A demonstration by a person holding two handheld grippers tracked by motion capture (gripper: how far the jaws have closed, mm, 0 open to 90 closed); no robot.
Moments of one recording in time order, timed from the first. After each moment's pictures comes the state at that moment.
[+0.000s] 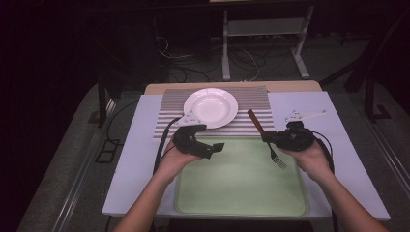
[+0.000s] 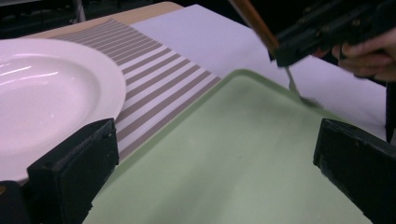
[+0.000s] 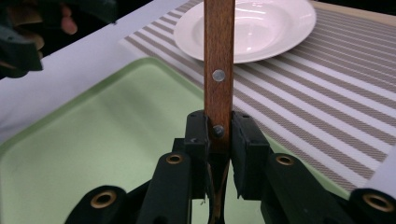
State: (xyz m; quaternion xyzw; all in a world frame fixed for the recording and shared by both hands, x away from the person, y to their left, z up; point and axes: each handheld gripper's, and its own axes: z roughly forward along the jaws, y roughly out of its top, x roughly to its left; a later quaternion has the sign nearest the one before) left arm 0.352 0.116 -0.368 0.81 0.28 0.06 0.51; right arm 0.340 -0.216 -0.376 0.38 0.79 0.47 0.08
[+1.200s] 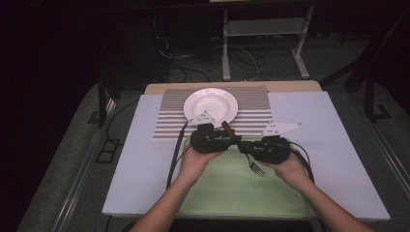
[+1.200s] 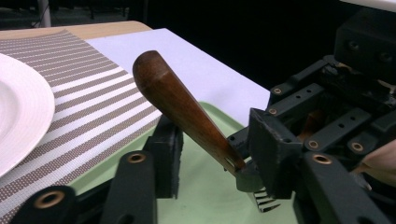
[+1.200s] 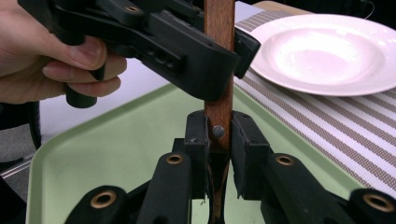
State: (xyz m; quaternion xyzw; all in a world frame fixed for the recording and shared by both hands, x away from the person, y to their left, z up) left arm 0.346 0.080 -0.371 0.76 0.30 0.00 0.57; right arm 0.315 -0.155 -0.380 0.30 0.81 0.51 0.08
